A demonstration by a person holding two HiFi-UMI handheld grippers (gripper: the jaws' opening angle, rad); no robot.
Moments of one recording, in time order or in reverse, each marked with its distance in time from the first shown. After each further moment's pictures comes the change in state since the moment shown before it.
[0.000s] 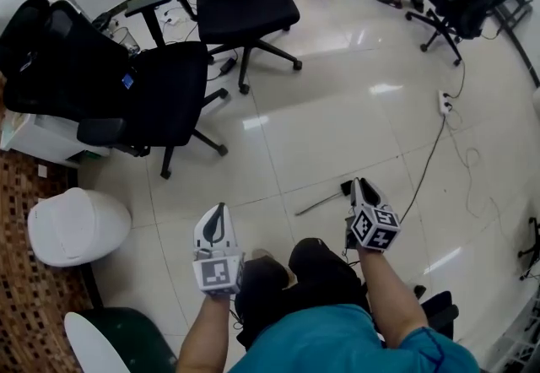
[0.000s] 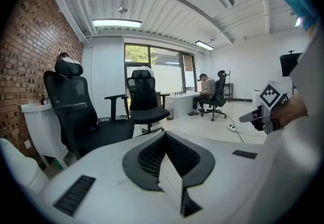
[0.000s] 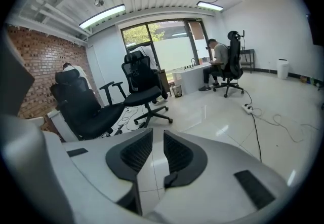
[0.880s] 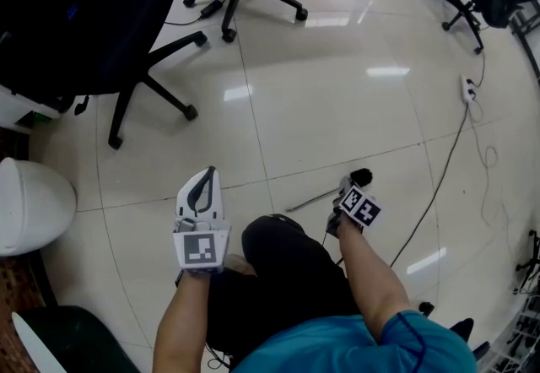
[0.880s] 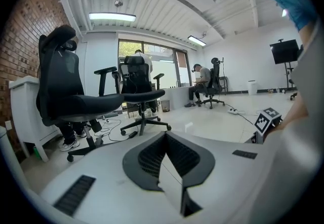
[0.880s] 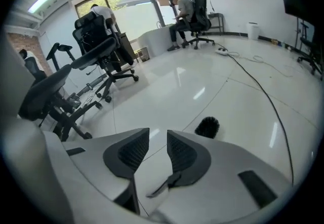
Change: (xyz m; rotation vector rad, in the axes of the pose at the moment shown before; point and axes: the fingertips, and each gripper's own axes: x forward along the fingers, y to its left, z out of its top) left arm 0.184 -0.002 -0.305 0.051 -0.043 -0.052; right arm 0.265 -0.166 -0.388 0.272 0.262 -0.262
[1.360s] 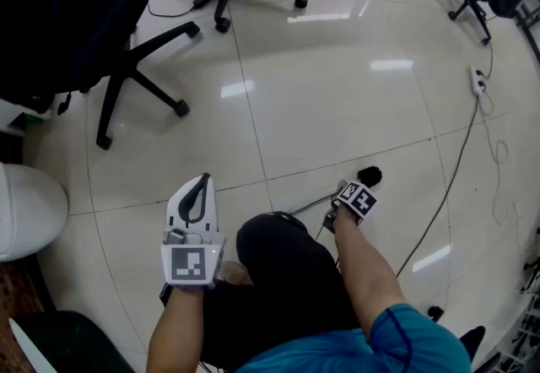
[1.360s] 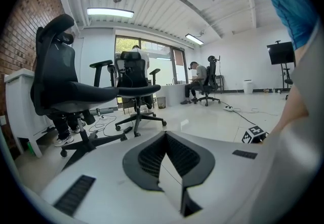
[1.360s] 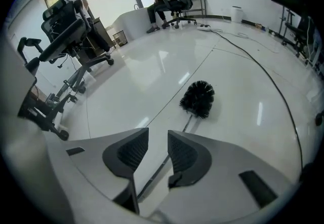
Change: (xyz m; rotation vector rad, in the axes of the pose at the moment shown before) left arm 0.019 -0.020 -0.042 0.002 0.031 -0.048; right arm 0.104 -0.067 -0.076 0.141 0.151 -0.151
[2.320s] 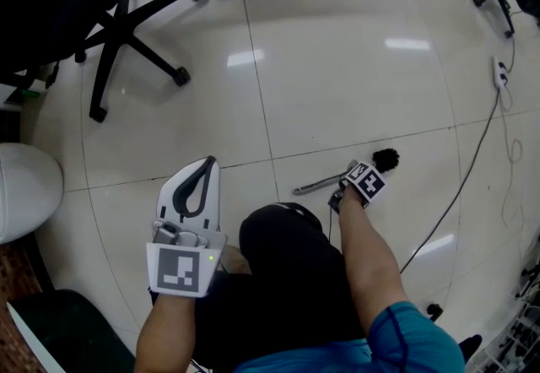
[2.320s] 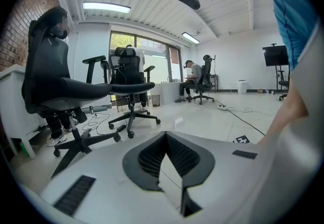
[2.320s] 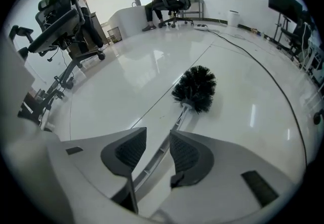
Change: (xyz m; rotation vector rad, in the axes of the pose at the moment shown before) left arm 0.016 -0.013 -0.011 -0.002 0.035 -0.065; right arm 0.062 -0.018 -0.013 -0.008 -0.009 -0.091
